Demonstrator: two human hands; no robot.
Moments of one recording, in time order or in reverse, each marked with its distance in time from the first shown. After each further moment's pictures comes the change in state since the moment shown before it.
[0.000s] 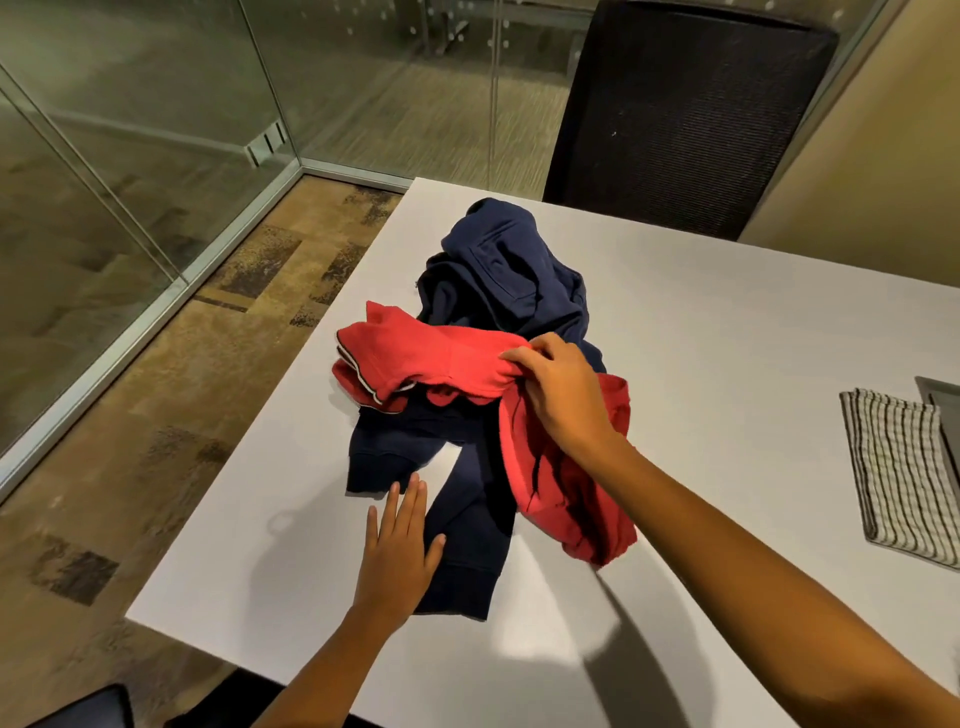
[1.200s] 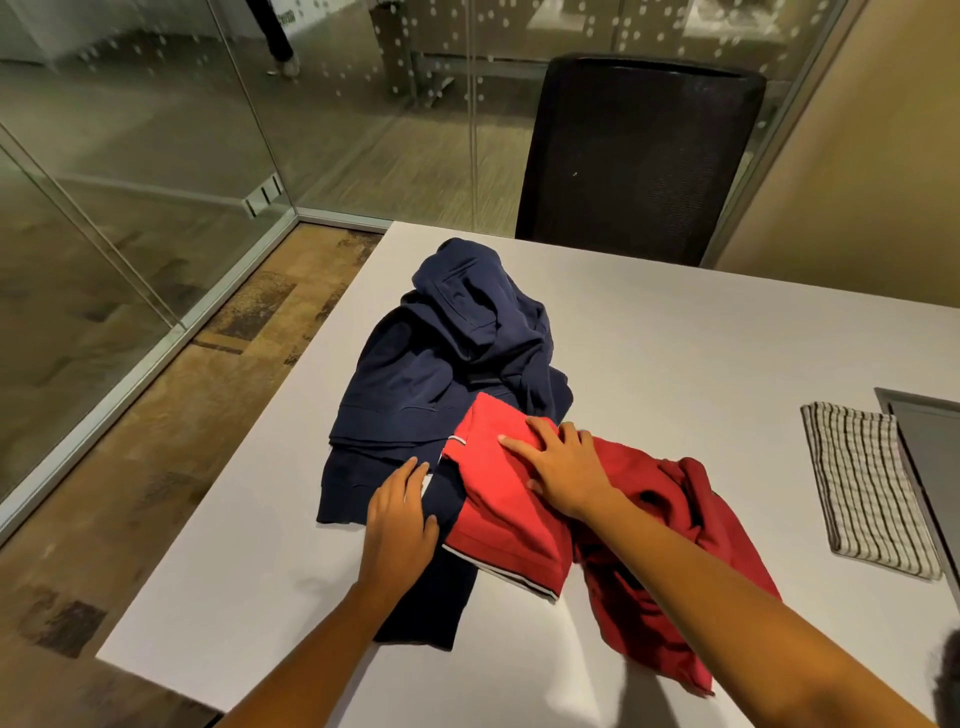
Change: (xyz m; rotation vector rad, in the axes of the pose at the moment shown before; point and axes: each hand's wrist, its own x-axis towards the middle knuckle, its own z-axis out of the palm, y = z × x) left_hand 0.034 0.058 -0.039 -0.242 0.319 0.092; right_hand -0.063 0.071 0.006 -0.457 -0.543 -0.009
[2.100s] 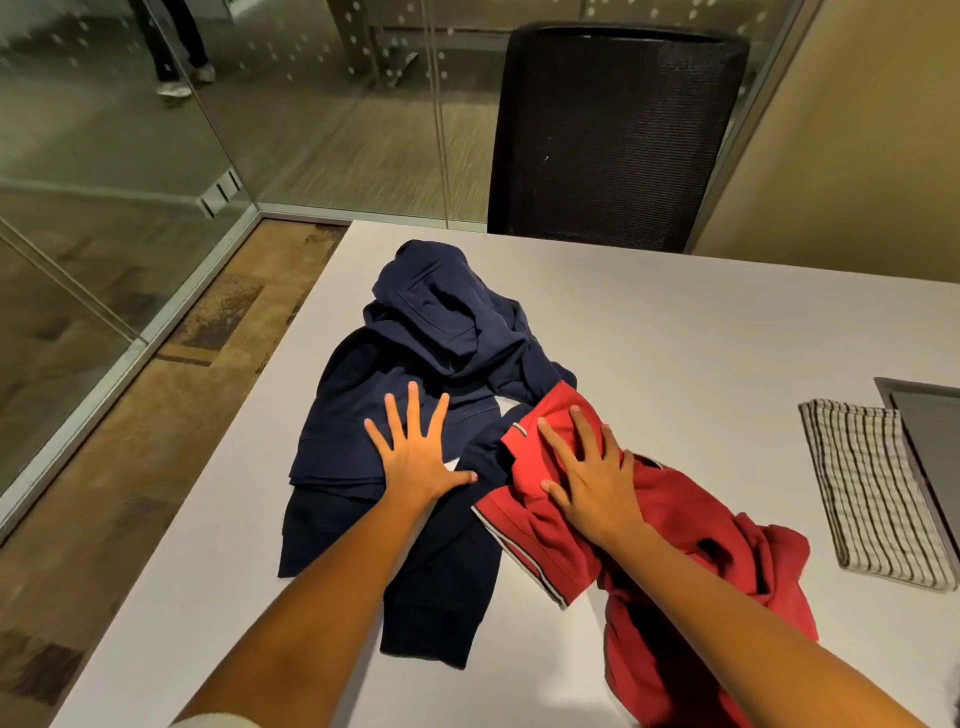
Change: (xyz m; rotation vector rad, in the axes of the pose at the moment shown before) left_hand 0.149 0.040 0.027 0.383 -0.322 -0.056; right_hand 0.000 0.052 0.037 0.128 0.145 0.330
